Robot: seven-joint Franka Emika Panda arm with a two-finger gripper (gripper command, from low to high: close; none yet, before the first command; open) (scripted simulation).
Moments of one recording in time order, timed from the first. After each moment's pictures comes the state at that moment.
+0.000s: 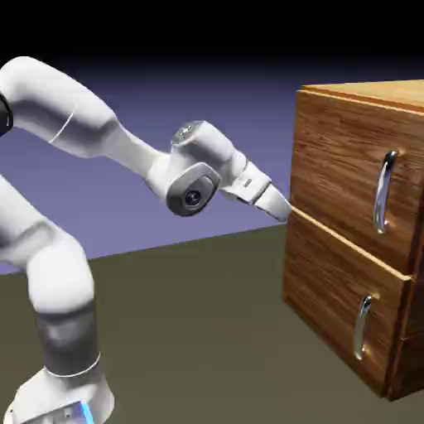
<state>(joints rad) 0.03 -0.58 -0.02 -2.80 -0.05 3.04 0.77</state>
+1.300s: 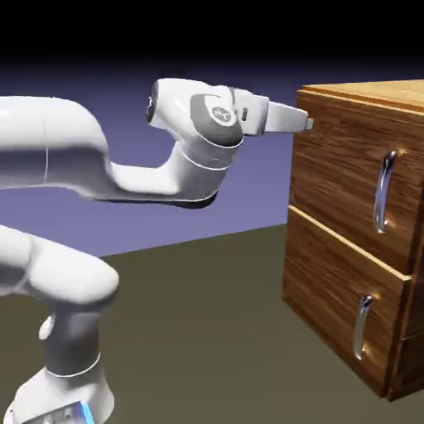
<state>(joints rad) 0.67 -0.94 -0.79 -2.46 -1.75 2.99 1.85</state>
